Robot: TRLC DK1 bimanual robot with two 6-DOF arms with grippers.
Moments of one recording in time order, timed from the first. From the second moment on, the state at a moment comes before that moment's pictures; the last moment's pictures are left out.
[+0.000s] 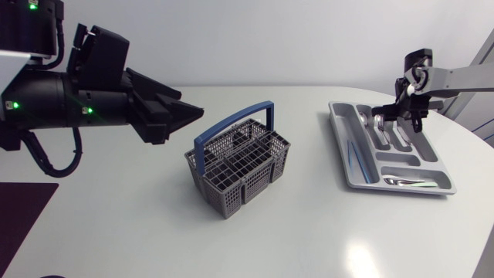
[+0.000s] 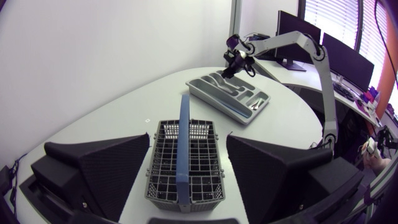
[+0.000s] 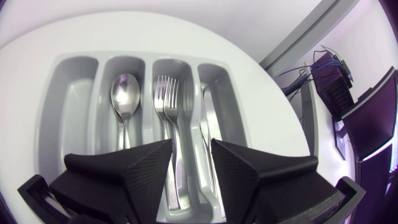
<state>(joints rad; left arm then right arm) -0.39 1.15 0.99 -0.34 0.43 0.21 -0.23 2.20 1.68 -0.37 0.30 -0.16</state>
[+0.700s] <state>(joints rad) -0.29 1.16 0.74 -0.22 0.25 0.46 0.16 1.68 1.23 -0.26 -0.02 -0.16</state>
